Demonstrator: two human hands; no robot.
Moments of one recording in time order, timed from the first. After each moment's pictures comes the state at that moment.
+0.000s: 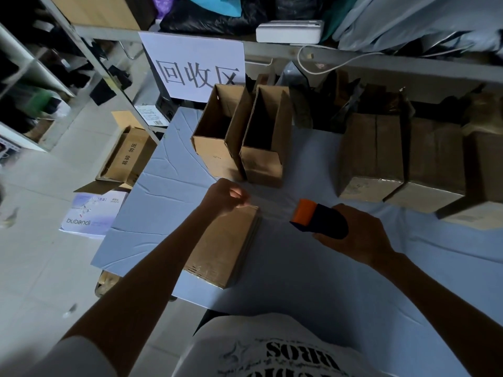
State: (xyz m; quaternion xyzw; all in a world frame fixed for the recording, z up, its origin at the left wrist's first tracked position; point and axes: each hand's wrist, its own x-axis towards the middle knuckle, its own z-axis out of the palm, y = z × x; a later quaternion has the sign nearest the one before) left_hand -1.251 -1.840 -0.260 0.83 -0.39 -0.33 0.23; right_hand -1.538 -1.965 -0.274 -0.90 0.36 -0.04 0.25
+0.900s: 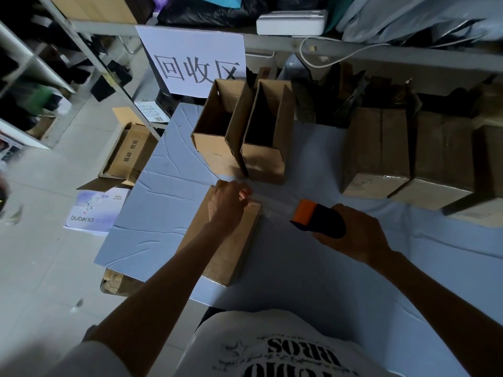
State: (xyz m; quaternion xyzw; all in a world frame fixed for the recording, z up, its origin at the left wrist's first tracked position) left_hand -1.281 -1.831 -0.274 0.88 -0.43 -0.11 0.18; right_hand -1.532 -1.964 -0.285 -0.89 0.37 -0.02 0.26
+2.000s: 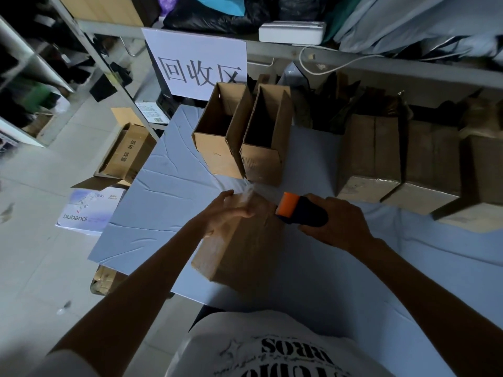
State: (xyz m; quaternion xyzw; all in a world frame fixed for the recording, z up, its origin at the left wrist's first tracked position) left_hand -1.266 -1.811 -0.273 0.77 -0.17 -0.52 0.32; right_hand -1.503 -1.962 -0.268 -0.94 0.30 -0.03 0.18
